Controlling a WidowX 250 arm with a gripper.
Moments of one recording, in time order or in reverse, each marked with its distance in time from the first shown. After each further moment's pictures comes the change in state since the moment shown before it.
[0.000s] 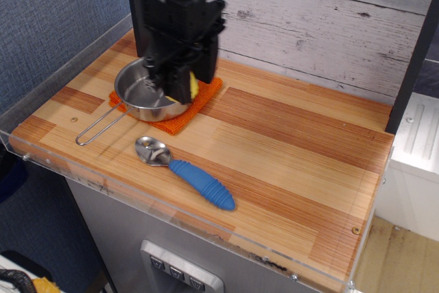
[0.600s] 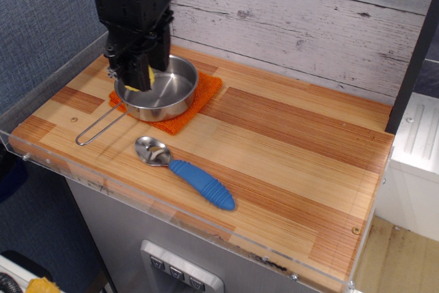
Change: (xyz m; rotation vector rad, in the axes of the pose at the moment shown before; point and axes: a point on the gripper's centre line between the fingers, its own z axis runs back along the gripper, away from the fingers) arm 0.059 -0.001 -0.021 0.035 -0.033 0.171
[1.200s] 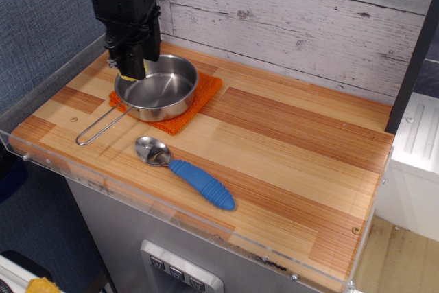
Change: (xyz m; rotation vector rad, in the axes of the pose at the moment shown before) arm 0.022 -0.033 -0.031 0.015 0.014 0.073
